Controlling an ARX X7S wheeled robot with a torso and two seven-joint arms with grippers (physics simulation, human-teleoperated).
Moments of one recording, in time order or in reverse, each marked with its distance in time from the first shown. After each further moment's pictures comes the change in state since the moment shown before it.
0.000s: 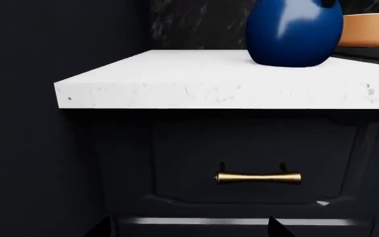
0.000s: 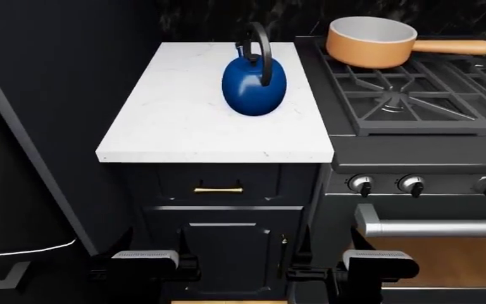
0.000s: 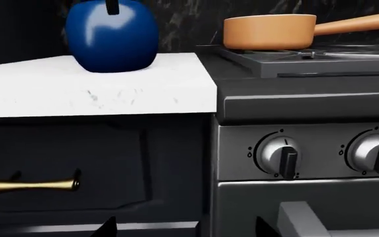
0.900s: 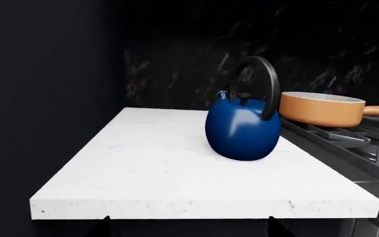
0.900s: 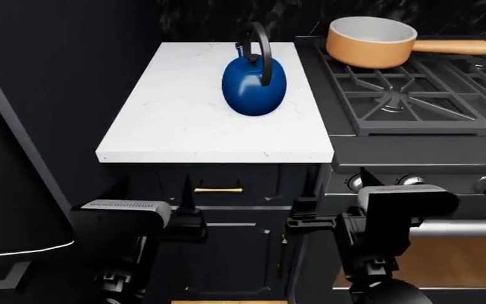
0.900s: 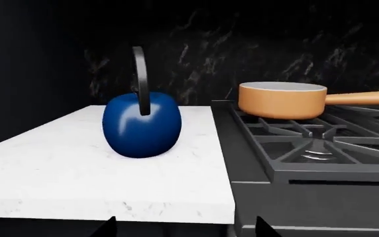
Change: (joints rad) left arm -0.110 -0.079 -0.004 0.686 -0.211 -0.614 -0.132; right arm 0.181 0.096 0.012 -0.637 0.169 0.686 0.134
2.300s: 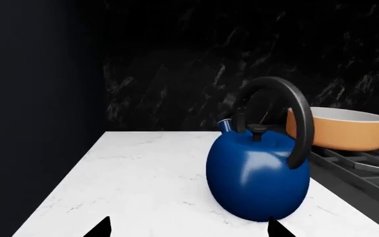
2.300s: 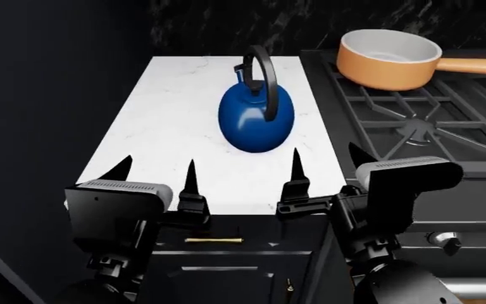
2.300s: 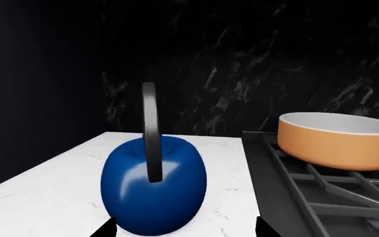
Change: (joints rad) left arm -0.110 -0.036 0.002 0.069 -0.087 -0.125 -0.032; right arm 0.127 0.025 0.001 -0.085 0.117 0.128 -0.013
